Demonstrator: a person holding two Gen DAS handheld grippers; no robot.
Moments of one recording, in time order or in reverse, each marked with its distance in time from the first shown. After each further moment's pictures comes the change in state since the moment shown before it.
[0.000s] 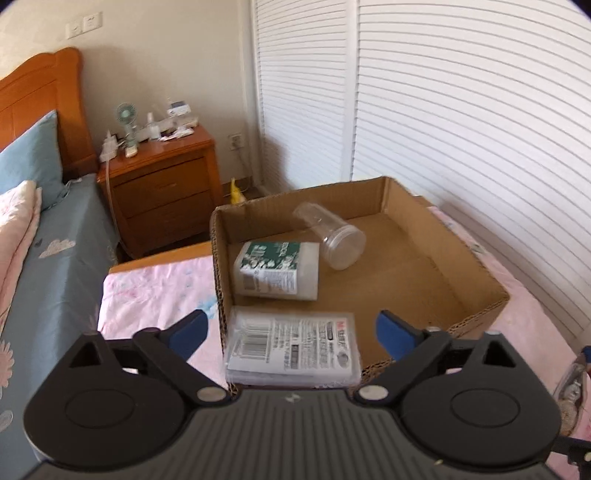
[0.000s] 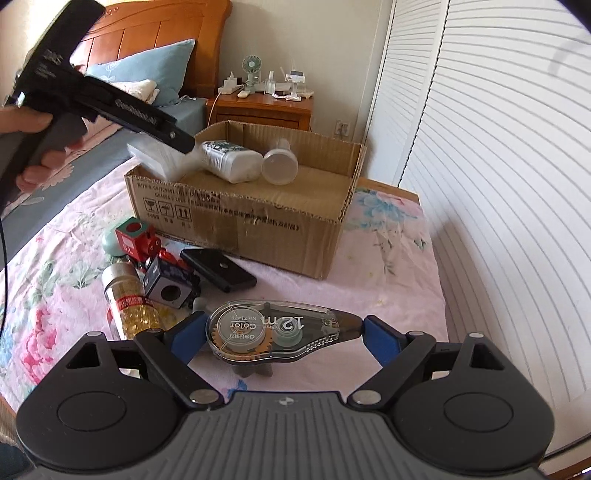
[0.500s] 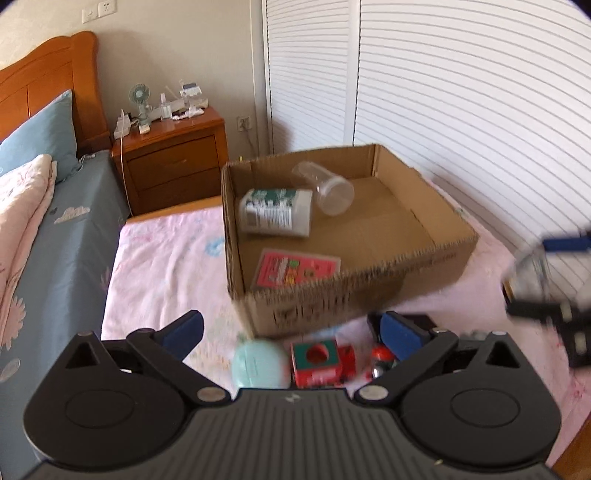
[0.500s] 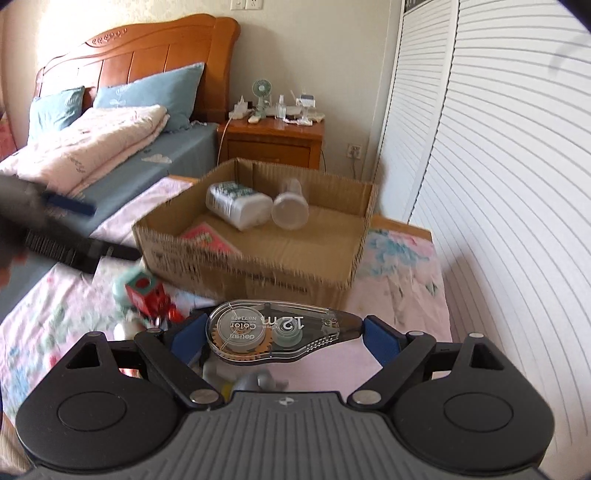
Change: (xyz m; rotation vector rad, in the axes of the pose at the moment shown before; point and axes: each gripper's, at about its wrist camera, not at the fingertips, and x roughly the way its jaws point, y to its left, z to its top) left arm -0.052 -0.011 -0.054 -0.026 0.043 0.019; right arm 0.005 -0.006 0.048 0.006 -0.072 0.057
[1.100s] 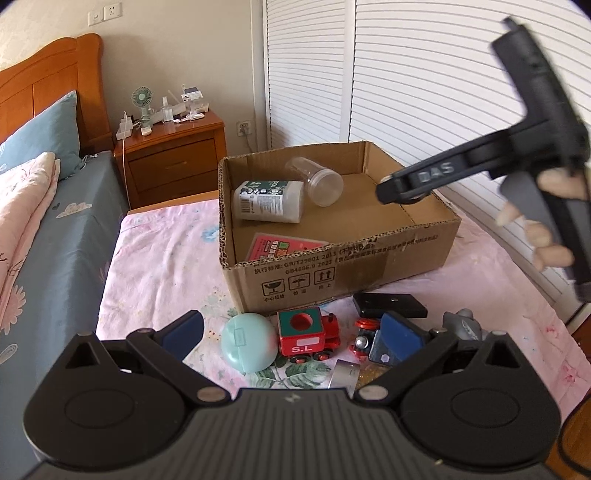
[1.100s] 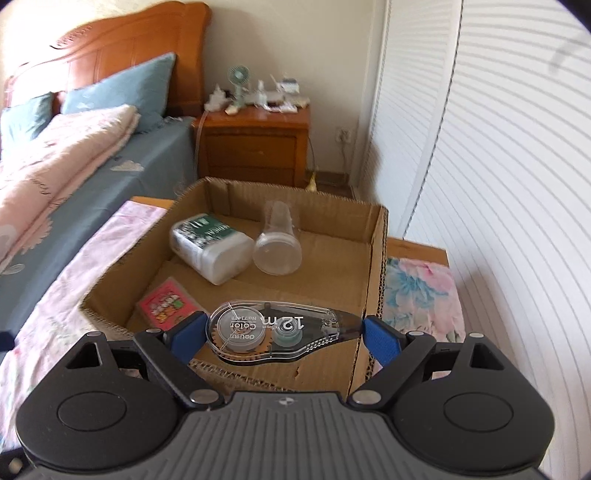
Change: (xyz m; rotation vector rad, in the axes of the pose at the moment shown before) left arm -0.017 -0.007 -0.024 -0.009 -0.039 -0.005; right arm 0.095 -0.005 0.072 0.093 0.098 -0.042
